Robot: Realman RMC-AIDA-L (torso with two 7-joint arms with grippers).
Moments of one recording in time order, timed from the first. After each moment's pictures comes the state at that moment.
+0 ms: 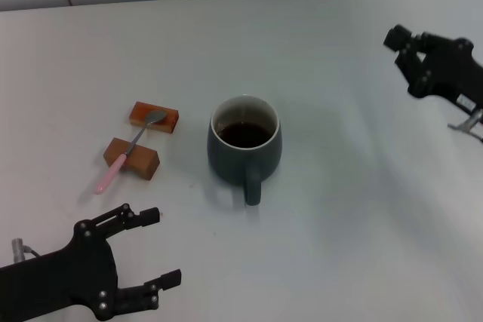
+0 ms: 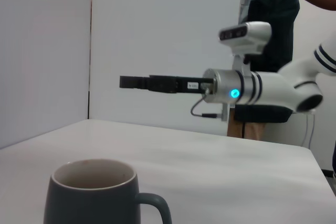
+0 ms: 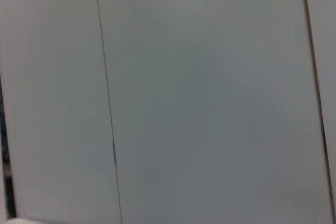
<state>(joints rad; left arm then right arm) -0.17 -2.07 0.89 0.52 1.77 1.75 -0.80 0.52 2.08 -0.13 -0.27 -1.90 -1.48 0.78</state>
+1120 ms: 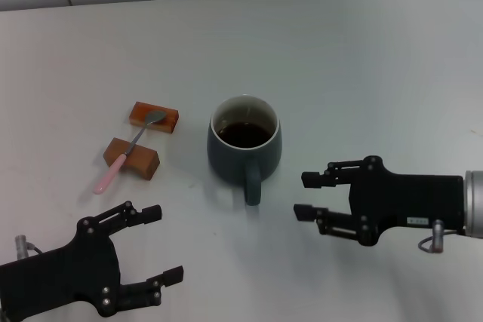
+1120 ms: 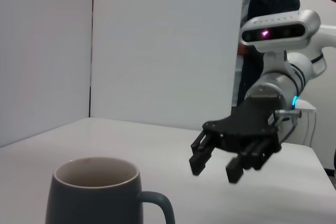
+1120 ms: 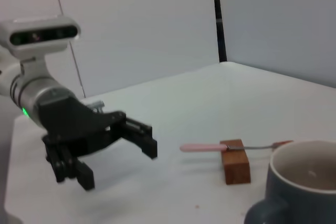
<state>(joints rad) -0.19 -2.07 0.89 0.51 1.77 1.73 -0.80 0.17 2.09 -1.32 -0.97 -1.64 -1.42 1.33</state>
